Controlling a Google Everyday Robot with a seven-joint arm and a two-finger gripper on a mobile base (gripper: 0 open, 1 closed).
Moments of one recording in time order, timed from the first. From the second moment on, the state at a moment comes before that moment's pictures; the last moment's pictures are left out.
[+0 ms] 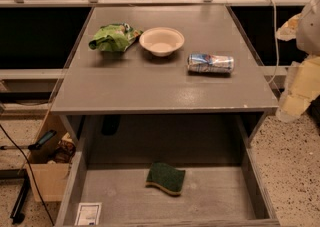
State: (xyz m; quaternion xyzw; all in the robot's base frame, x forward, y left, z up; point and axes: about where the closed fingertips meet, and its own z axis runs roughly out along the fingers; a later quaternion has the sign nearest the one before) arm 0.438 -0.217 0.976 -0.60 0.78 -0.03 0.16
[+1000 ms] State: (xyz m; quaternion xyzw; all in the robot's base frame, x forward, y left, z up) arm 0.389 -0.233 0.893 -0.58 0.78 0.07 0.22
